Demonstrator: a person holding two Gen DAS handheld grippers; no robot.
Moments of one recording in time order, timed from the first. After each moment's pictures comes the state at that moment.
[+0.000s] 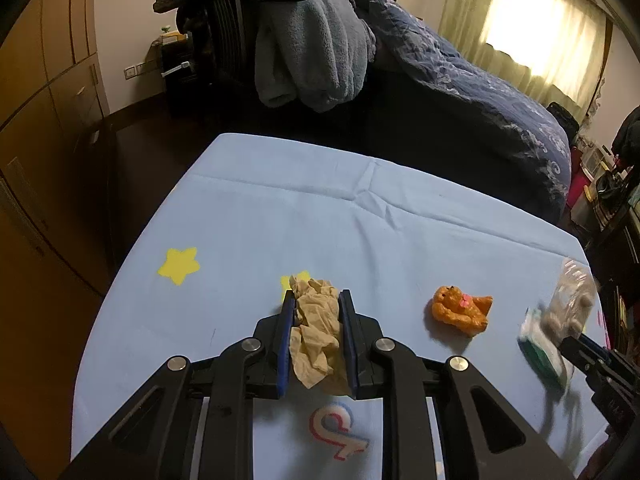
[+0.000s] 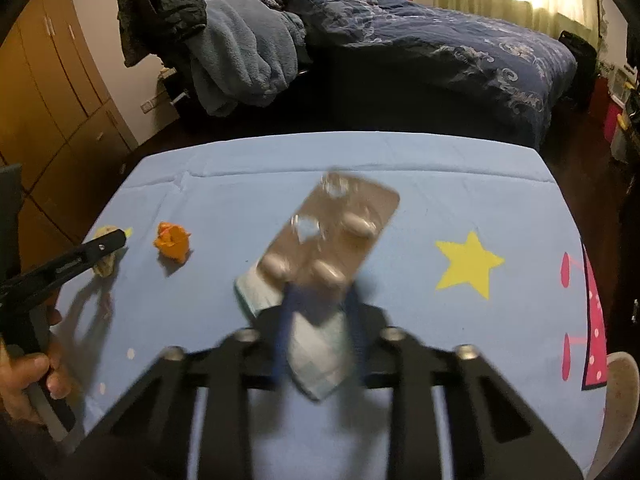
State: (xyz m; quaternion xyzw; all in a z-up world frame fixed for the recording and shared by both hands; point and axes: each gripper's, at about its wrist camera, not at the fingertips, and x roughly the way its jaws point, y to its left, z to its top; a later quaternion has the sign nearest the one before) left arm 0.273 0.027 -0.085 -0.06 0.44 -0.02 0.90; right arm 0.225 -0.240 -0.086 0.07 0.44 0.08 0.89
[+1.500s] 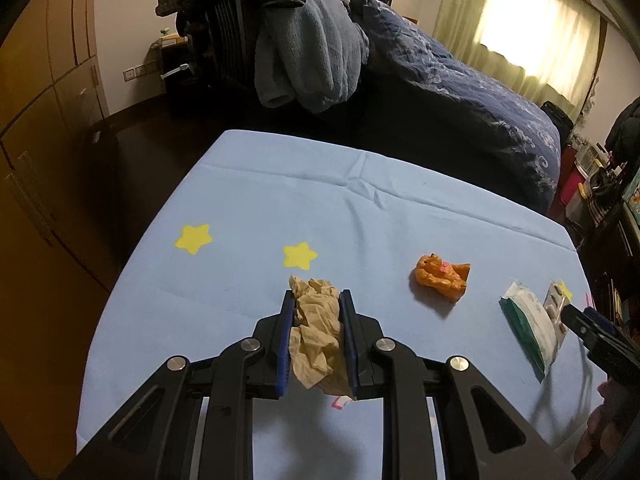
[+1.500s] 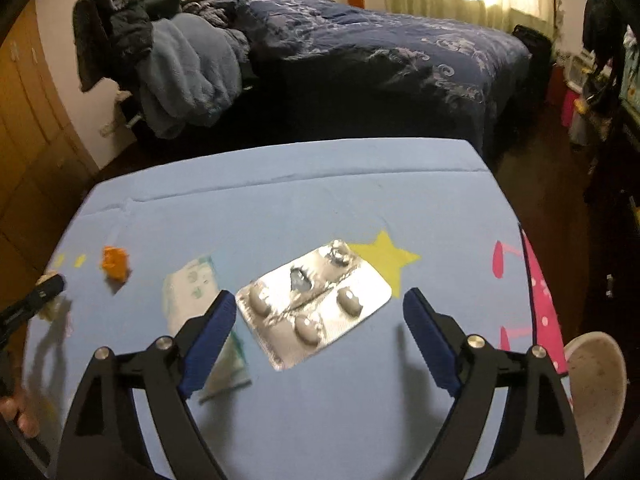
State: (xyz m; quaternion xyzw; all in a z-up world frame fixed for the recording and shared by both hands) left arm 0.244 0.028 -0.077 -0.06 0.44 -0.02 0.90; right arm 0.229 -0.273 -0.090 0.06 0.43 -0.03 0.90
